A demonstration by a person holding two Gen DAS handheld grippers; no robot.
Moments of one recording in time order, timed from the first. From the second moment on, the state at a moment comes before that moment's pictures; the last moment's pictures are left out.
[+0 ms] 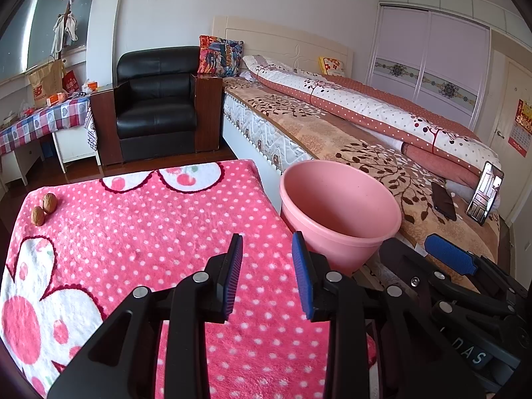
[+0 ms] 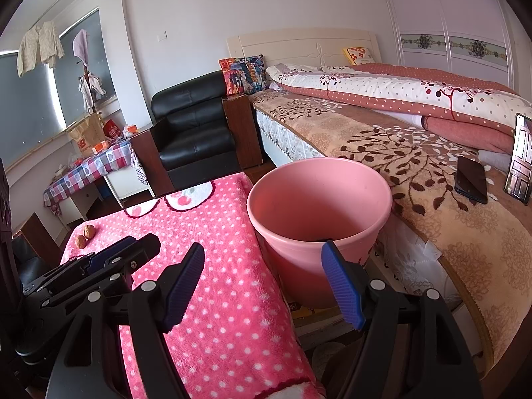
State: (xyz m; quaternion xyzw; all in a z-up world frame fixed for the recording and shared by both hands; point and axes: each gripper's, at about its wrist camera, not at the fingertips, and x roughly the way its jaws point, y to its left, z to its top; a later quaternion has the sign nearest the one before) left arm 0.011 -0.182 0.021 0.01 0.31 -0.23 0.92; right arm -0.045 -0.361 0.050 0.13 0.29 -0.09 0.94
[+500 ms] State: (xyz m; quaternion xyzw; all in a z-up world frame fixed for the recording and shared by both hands) left arm 0.013 -0.180 0.016 0.01 0.31 -0.23 0.92; right arm -0.044 -0.361 0.050 0.13 0.29 -0.09 0.94
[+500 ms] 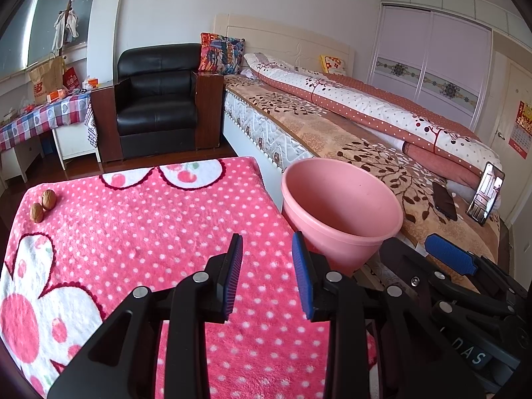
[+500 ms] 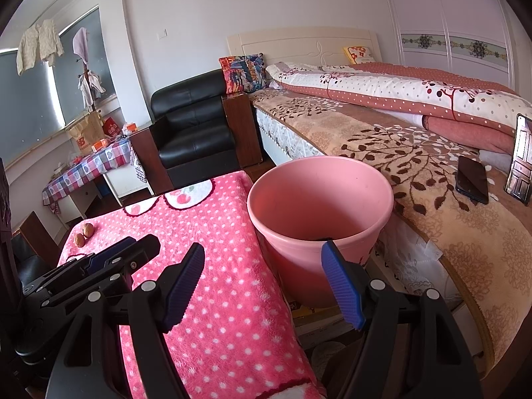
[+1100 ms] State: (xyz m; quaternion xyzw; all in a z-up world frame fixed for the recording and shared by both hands) left arm 0.015 -0.180 0.014 0.01 0.31 -0.22 0.92; right arm -0.045 -0.360 0.049 0.13 0.29 -0.09 0.94
